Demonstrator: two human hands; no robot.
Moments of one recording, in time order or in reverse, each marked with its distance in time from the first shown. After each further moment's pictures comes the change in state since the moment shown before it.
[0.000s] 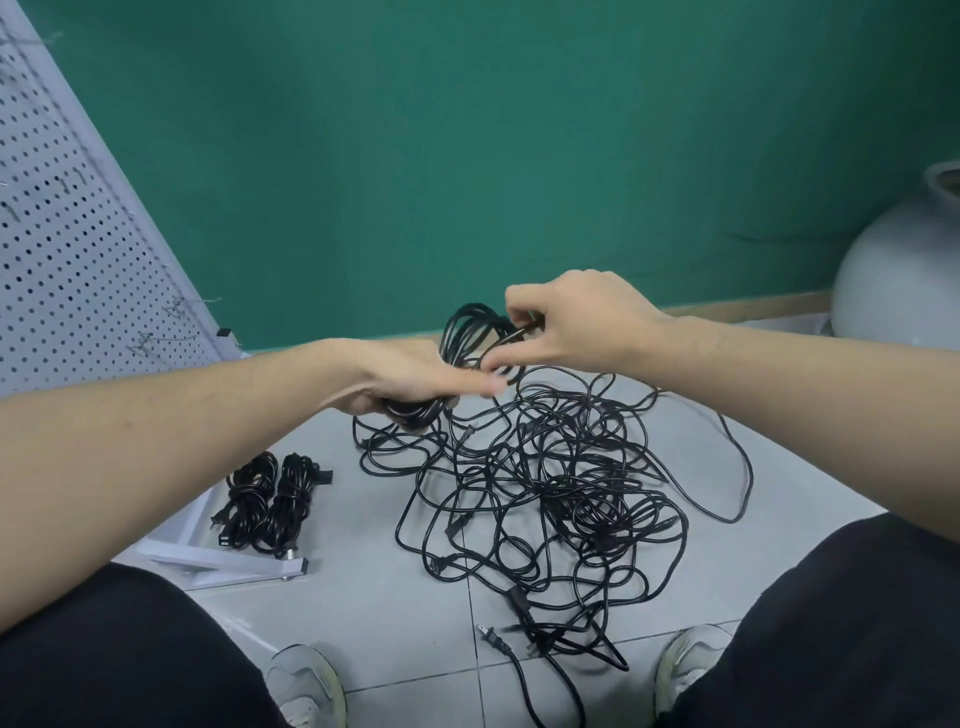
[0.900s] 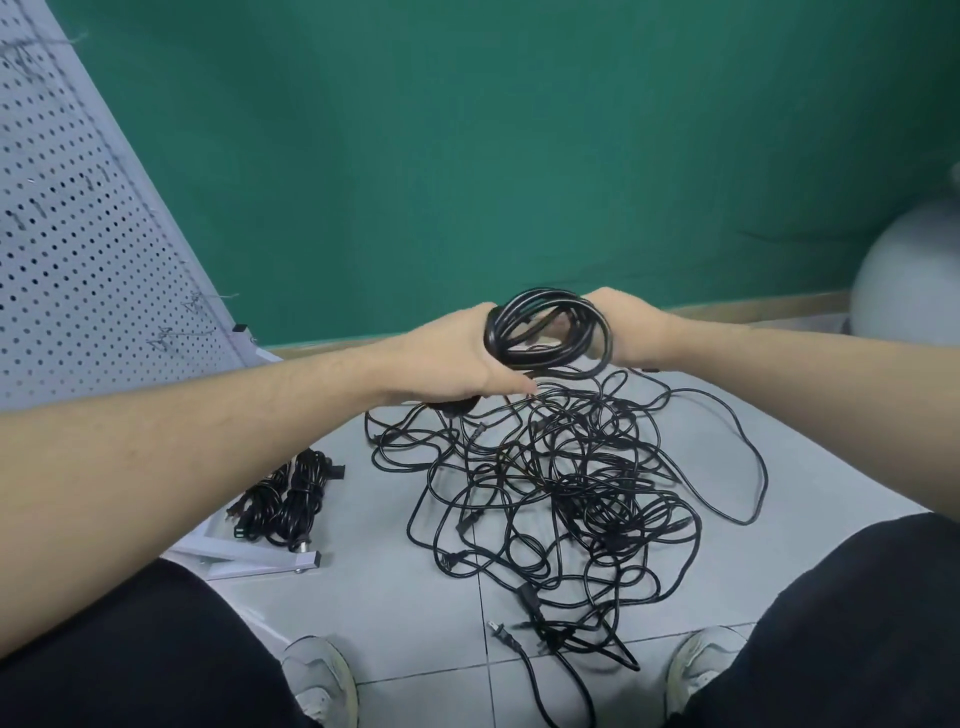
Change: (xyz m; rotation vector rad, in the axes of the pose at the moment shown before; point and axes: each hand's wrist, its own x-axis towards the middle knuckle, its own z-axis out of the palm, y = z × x) left_hand -0.023 0.031 0.012 0.133 0.202 0.363; right_hand -0.003 0.031 0.020 0.538 -0.160 0.051
